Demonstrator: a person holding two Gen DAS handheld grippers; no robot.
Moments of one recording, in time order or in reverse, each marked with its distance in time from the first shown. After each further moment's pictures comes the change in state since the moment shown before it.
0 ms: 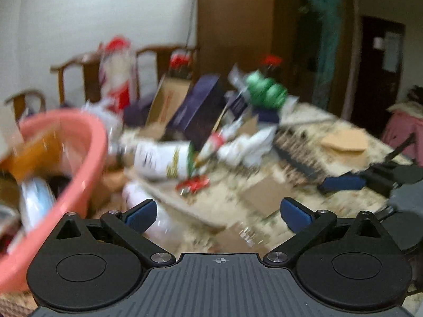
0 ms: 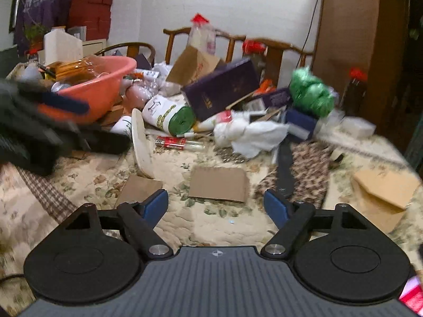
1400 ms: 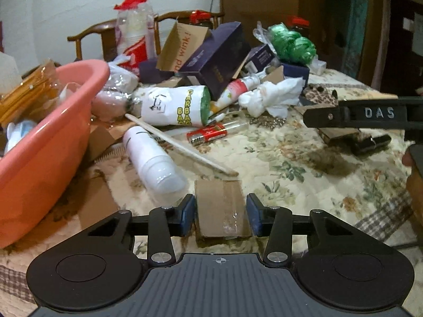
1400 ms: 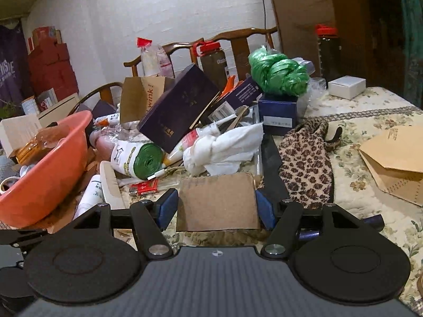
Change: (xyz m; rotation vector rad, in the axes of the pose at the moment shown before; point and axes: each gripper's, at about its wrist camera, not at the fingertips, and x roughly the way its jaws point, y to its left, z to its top) left arm 0.026 -0.010 -0.035 -0.006 0.113 0.125; right arm 0.036 -0.054 0.019 0.351 -0.045 0.026
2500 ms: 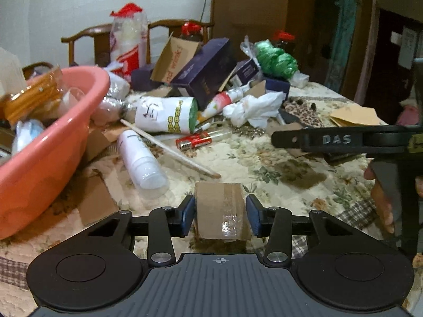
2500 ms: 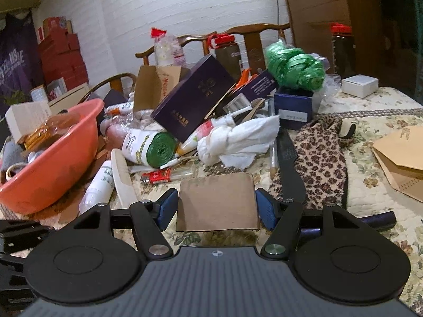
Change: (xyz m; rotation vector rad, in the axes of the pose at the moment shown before) left arm -0.030 0.002 -0.005 -0.039 -0.049 -0.086; right arm 0.002 0.010 -0.005 -0.048 0.029 0.041
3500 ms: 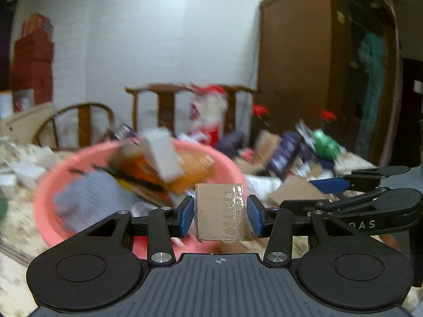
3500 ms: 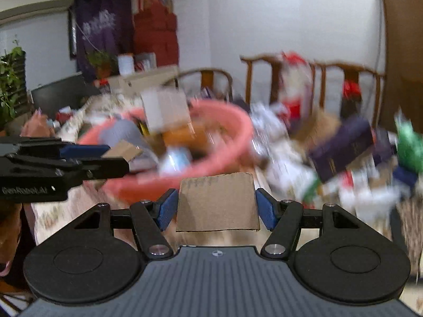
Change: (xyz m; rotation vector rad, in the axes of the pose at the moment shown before) left arm -0.158 0.116 0.020 -0.084 -0.273 0.167; right arm -0.051 0.167 0.027 -0.327 -0.038 0.273
